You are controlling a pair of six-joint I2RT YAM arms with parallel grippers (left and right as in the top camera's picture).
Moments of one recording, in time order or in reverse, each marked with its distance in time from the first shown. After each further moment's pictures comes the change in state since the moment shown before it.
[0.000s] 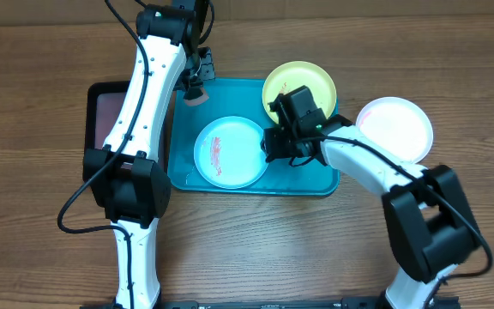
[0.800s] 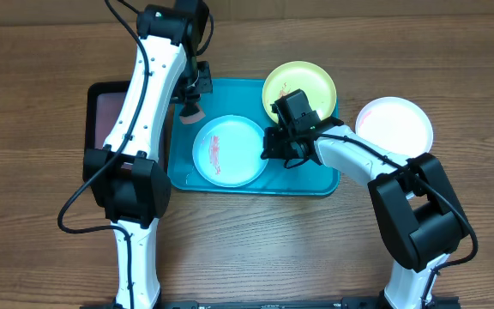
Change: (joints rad) left arm -0.007 0.000 -0.009 -0.170 0.010 0.000; right arm 0.001 0.064 0.001 0.059 -0.004 0.216
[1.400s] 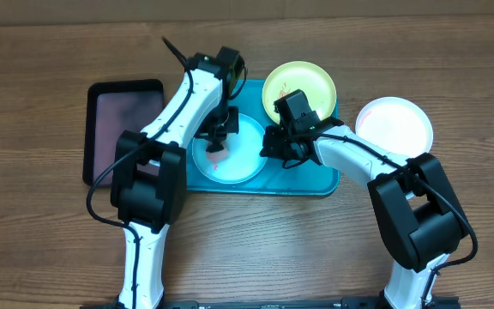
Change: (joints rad) left arm -0.109 0.000 -0.484 0.358 0.027 0.022; right arm 0.000 0.000 0.000 -0.001 0.000 0.074
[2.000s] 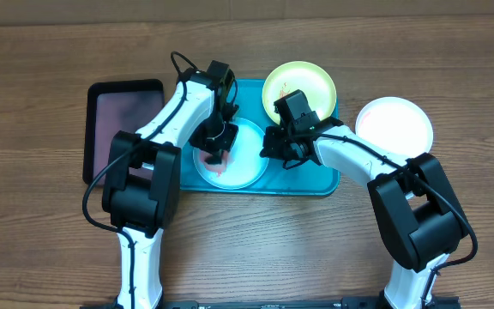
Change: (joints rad) left arm 0.020 -0.046 -0.154 0.072 0.179 0.442; right arm 0.003 0.001 0.000 -0.004 0.011 -0.004
